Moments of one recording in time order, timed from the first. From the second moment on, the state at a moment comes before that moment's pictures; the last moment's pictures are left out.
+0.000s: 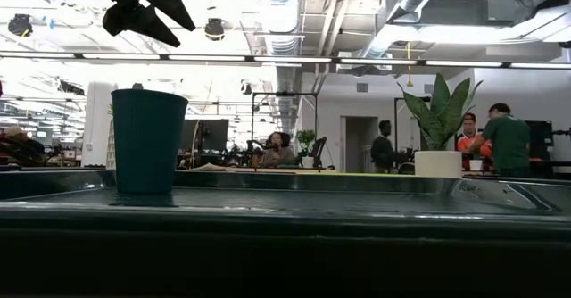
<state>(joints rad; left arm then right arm) -0.18 0.97 0.89 -0.69 -0.64 -0.77 1.00 1.72 0.91 -0.74 -0.21 2.35</state>
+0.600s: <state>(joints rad) -0.18 0.97 0.89 -0.69 -0.64 -0.76 0.91 1.58 0.97 -1.00 -0.16 2.22</state>
